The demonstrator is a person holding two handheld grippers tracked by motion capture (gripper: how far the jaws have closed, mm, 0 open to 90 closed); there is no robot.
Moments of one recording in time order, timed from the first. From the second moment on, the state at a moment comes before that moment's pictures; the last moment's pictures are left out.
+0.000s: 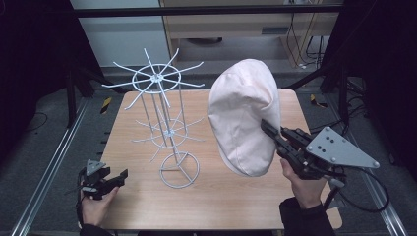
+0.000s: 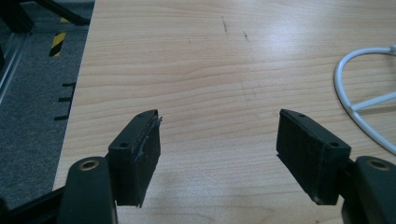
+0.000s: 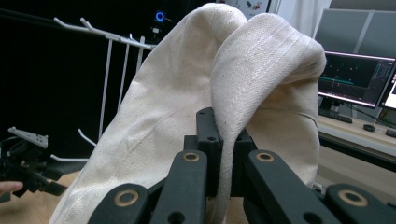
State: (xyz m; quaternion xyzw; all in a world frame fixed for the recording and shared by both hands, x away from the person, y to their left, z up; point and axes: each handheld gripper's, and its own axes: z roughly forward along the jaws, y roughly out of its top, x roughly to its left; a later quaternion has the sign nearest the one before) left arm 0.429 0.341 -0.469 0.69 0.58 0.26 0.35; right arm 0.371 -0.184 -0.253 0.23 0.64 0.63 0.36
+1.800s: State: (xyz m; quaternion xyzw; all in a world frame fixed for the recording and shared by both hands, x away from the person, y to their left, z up) left arm 0.429 0.342 -0.470 0.69 0.58 0.26 0.35; right arm 0.397 -0.126 -0.247 0.17 0.68 0.64 0.32
